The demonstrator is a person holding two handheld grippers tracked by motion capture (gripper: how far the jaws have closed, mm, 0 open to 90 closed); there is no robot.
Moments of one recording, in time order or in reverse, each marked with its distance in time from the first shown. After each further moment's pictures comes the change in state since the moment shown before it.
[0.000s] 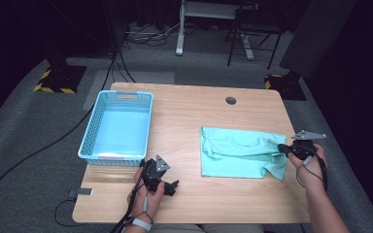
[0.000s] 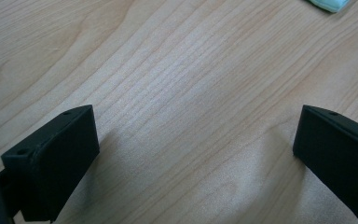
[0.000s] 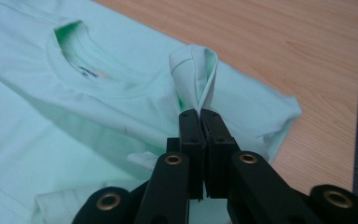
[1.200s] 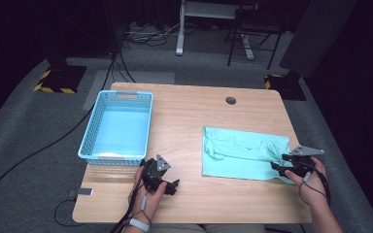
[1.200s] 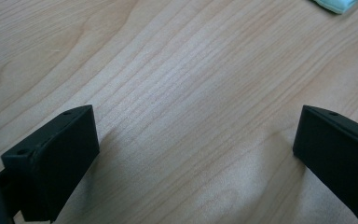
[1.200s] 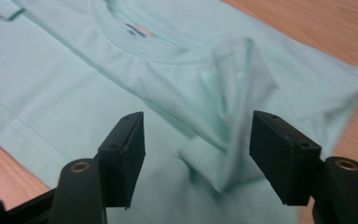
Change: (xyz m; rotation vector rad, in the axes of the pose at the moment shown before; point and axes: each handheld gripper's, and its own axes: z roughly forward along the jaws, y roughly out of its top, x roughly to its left) left arm -0.001 0.002 0.002 0.001 0.016 -0.015; right arm 0.021 -0.039 -0.002 0.001 0.062 -0.049
